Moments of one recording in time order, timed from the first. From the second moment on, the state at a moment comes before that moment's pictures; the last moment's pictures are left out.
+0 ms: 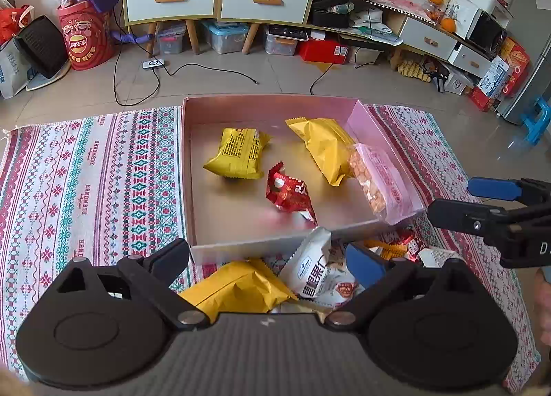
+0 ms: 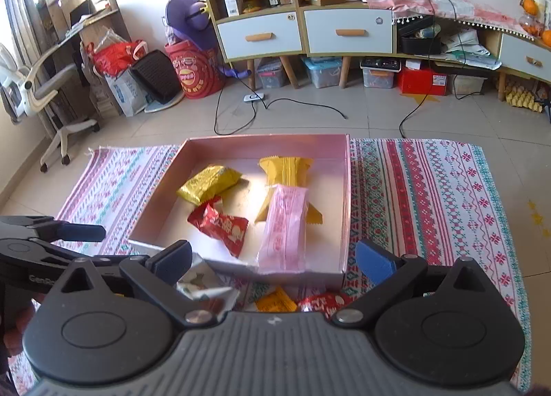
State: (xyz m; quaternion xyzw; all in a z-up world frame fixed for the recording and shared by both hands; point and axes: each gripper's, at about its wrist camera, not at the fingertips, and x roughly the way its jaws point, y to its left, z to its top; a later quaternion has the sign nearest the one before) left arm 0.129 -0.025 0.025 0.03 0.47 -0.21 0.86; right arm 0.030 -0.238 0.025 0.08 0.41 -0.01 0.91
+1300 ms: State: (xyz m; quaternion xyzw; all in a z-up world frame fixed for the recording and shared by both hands) left arm 0.059 -0.041 -0.027 0.10 0.41 -0.27 0.87; right arm -0.008 -0.262 -0.033 0.05 0.55 -0.05 0.83
